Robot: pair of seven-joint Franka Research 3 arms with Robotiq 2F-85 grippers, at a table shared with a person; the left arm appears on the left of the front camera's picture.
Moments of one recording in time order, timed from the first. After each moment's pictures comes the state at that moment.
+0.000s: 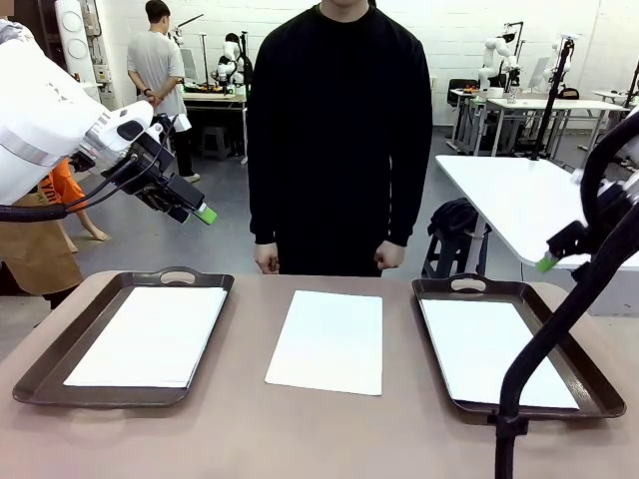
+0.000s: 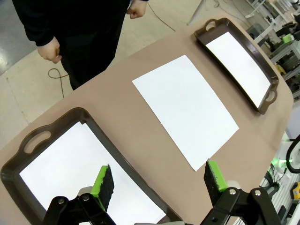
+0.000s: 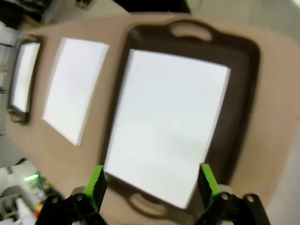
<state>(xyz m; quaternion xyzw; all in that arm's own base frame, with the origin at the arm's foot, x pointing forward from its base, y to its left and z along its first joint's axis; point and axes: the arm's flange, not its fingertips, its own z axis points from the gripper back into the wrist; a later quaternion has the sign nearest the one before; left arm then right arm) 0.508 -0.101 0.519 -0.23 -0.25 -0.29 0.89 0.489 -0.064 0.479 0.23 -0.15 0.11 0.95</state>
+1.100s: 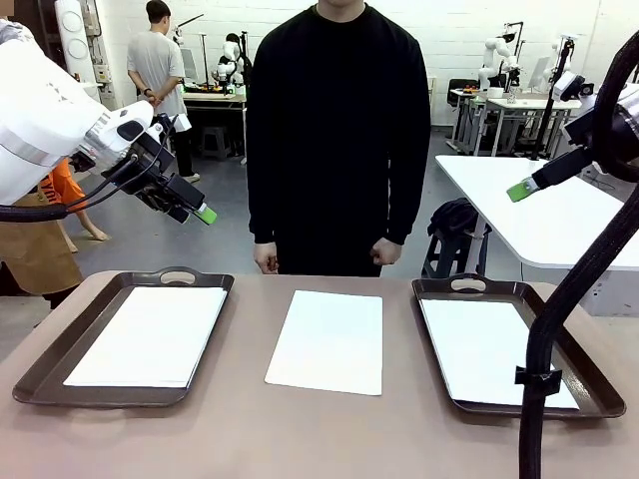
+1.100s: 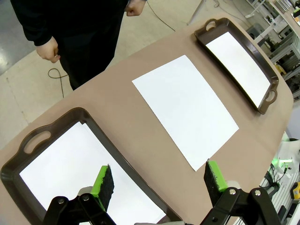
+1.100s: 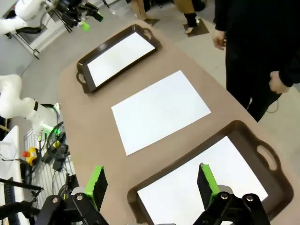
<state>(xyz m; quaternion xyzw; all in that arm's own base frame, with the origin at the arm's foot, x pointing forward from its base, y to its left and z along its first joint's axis) 0.508 -0.101 0.519 -0.23 -0.25 -0.29 0.89 0.493 0.002 0.566 0.32 -0.27 0.41 0.81</state>
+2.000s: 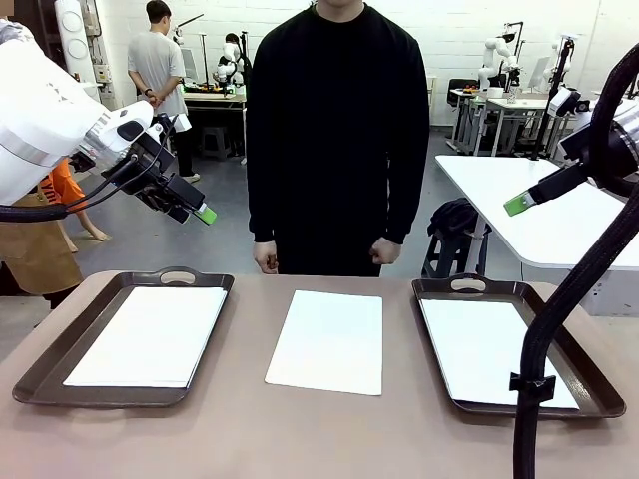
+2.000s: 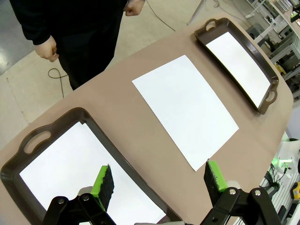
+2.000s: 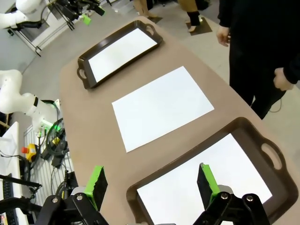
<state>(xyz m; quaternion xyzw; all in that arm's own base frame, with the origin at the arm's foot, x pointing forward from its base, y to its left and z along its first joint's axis) 0.508 -0.101 0.519 -0.23 -0.25 -0.29 0.89 0.490 0.002 0.549 0.32 -0.26 0.42 0.81</state>
